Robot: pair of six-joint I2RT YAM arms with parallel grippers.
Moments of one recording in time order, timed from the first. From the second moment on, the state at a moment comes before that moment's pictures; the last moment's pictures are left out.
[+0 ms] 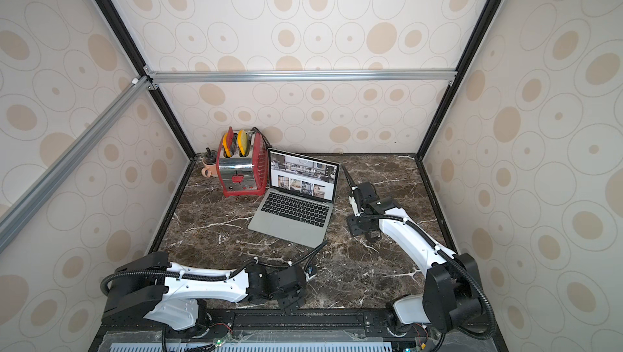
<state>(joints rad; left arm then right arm) -1.33 1.49 0.70 -0.37 -0.23 -0.19 0.45 1.37 1.01 -0.83 0.05 0.07</state>
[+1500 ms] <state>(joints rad) -0.62 1.32 1.04 -0.64 1.25 -0.04 0.69 0.97 0.52 0.23 -1.09 -0.64</state>
